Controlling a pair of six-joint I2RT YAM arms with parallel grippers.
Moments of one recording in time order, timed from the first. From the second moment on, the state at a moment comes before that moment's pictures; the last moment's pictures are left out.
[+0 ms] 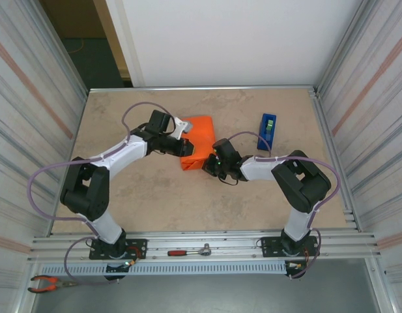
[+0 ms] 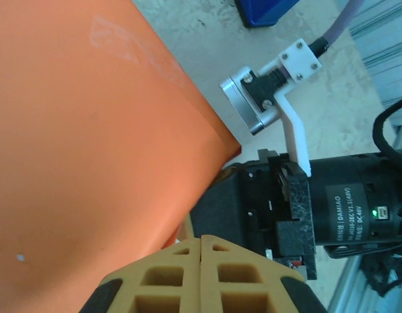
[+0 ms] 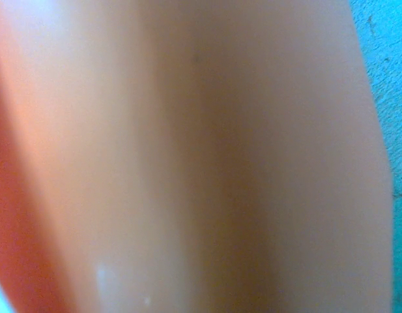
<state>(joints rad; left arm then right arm) -0.44 1.67 1.14 -0.39 0.65 -0.16 0.69 1.79 0.87 0.10 -0.18 1.09</state>
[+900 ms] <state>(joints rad) -0.39 1.68 1.05 -0.30 0.69 -0.25 0.68 1.79 0.87 0.09 -0.19 1.09</state>
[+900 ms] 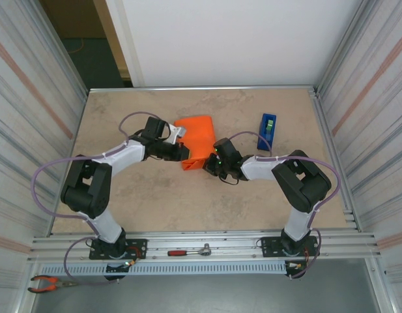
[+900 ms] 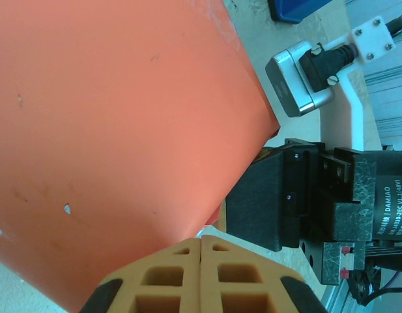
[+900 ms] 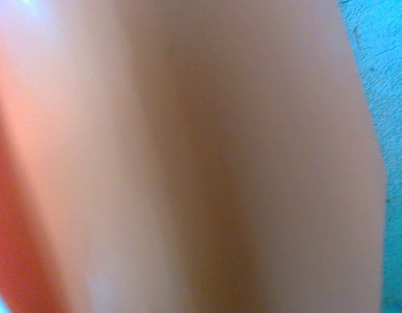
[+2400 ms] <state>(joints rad) -0.40 1.65 1.10 -0.37 0.64 -0.21 0.68 1.79 0.87 0.09 -0.19 1.09</state>
